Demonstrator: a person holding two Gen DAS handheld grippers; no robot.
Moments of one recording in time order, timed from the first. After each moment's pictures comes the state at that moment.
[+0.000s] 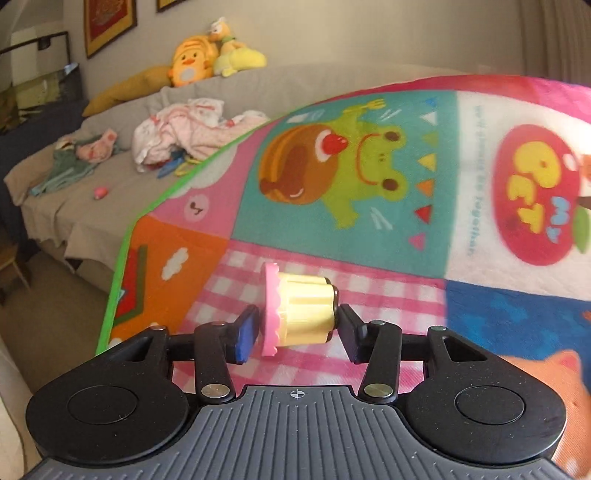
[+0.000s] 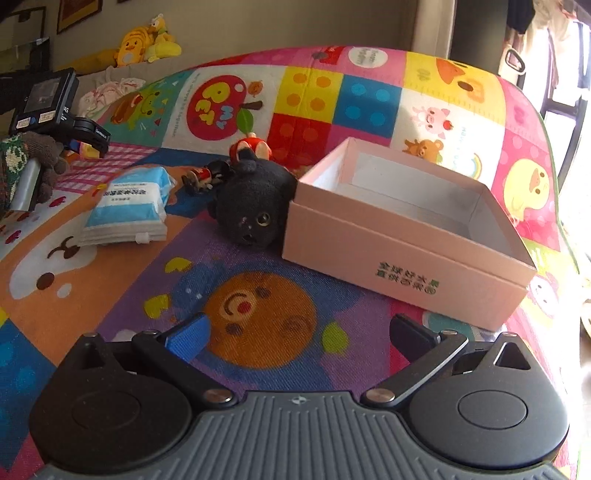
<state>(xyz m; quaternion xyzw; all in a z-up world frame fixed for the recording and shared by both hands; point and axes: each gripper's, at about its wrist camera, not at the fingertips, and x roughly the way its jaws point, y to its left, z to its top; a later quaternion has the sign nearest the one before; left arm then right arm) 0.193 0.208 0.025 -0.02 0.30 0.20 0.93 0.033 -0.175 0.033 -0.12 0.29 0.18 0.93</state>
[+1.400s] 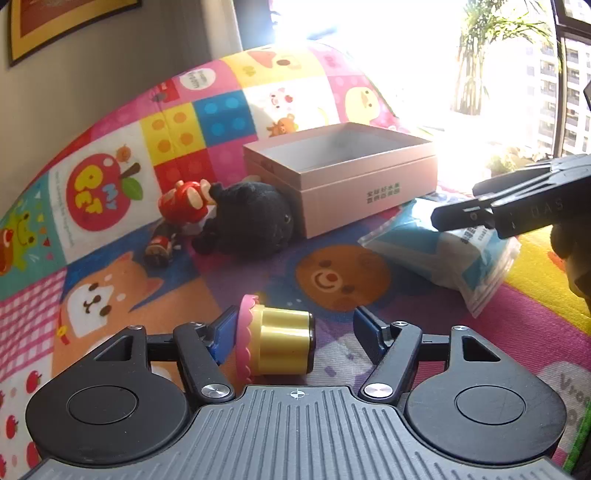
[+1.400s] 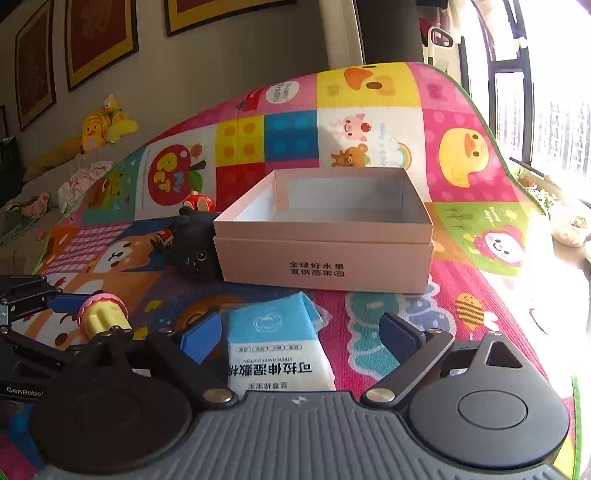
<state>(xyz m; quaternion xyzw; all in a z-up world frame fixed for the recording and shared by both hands) -0.009 -0.042 0.025 0.15 0.28 -0.22 0.92 0.001 -0.280 0.050 0.03 0.25 0.11 0.96</state>
